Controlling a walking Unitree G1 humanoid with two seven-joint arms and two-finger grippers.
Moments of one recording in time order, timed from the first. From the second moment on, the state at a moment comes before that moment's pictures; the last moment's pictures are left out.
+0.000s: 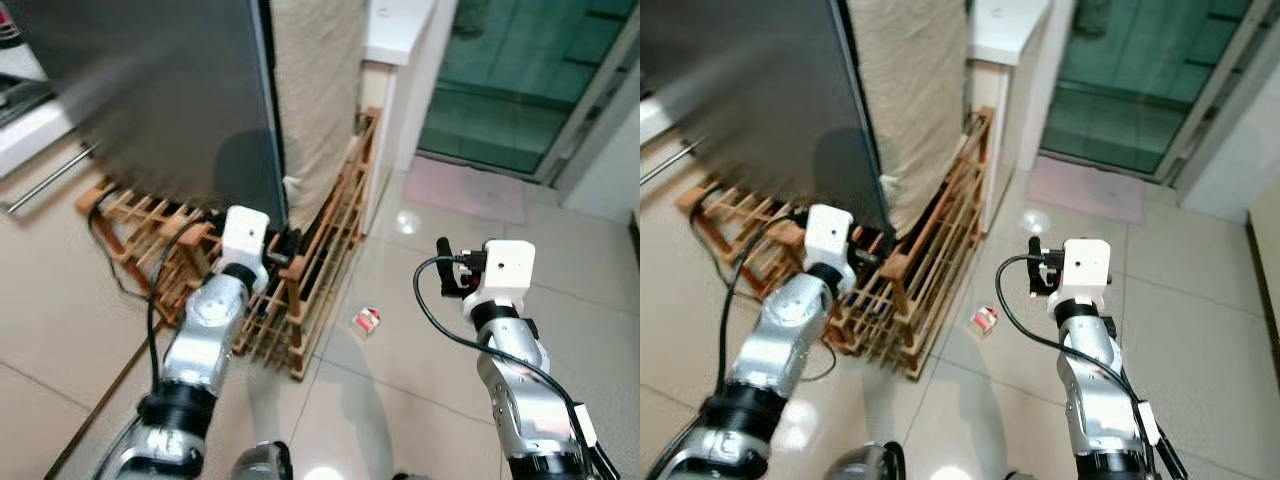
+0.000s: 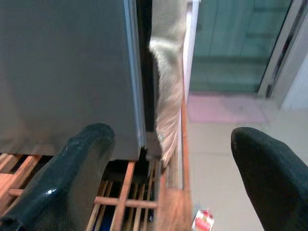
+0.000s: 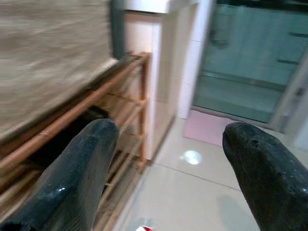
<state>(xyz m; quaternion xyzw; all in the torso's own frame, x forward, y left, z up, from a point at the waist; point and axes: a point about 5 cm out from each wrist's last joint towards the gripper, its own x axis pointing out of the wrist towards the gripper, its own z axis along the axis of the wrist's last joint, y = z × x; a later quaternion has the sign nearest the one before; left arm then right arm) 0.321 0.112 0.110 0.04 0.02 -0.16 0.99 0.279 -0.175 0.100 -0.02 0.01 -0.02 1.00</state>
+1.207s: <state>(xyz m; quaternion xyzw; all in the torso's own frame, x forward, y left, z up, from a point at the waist) 0.330 0.076 0.143 0.04 -0.02 -0.15 0.99 0.283 -0.177 0.093 -0.02 0.02 -0.01 1.00</state>
